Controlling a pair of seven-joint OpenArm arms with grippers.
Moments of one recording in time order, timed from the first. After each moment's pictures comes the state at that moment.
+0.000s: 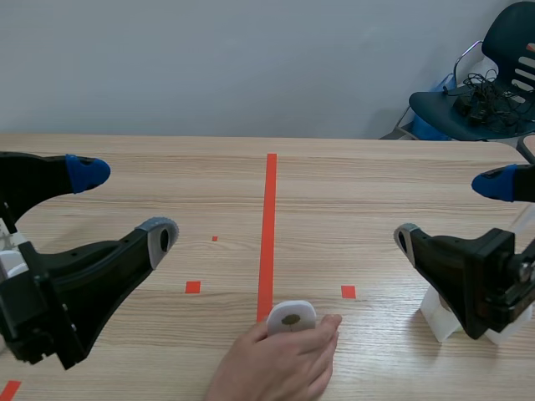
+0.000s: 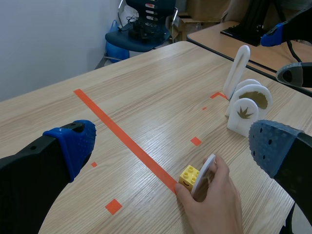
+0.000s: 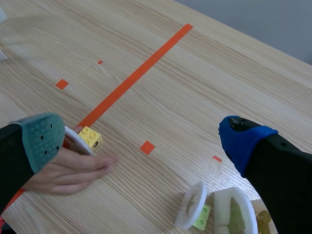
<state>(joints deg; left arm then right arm) 37.8 -21.2 -11.7 119.6 -24.3 -45.1 1.1 -40.2 31.1 16.0 121.8 27.3 30.0 -12.6</state>
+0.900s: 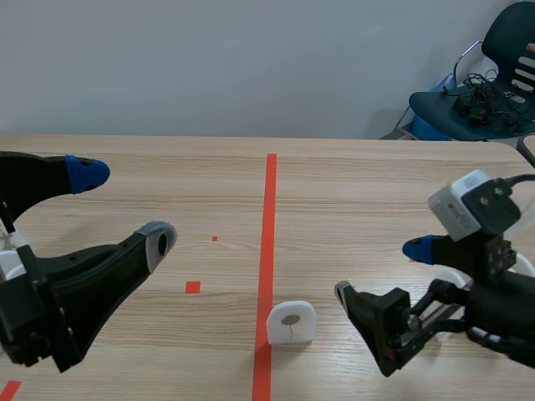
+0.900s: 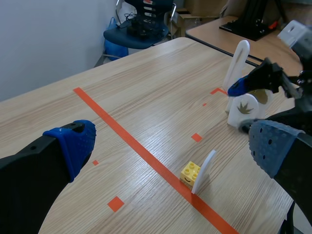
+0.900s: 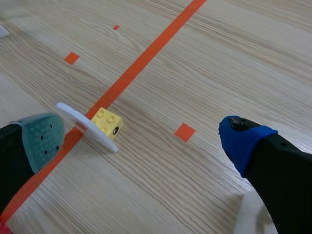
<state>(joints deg) 37.8 -22.4 -11.7 119.5 -24.1 -45.1 1.0 -27.9 24.1 -1.6 101.9 17.5 29.8 -7.6</state>
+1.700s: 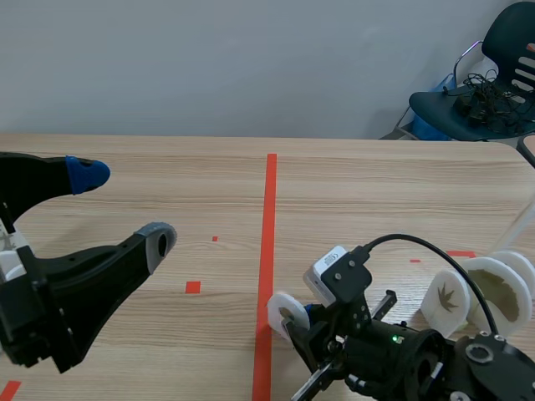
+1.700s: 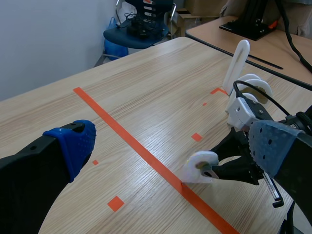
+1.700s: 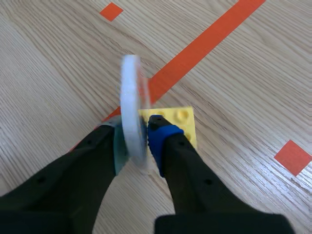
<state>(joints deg) 37.8 -22.4 -11.7 119.5 -24.1 -45.1 1.0 -16.4 15.4 -17.8 80.8 0.8 27.5 2.0</state>
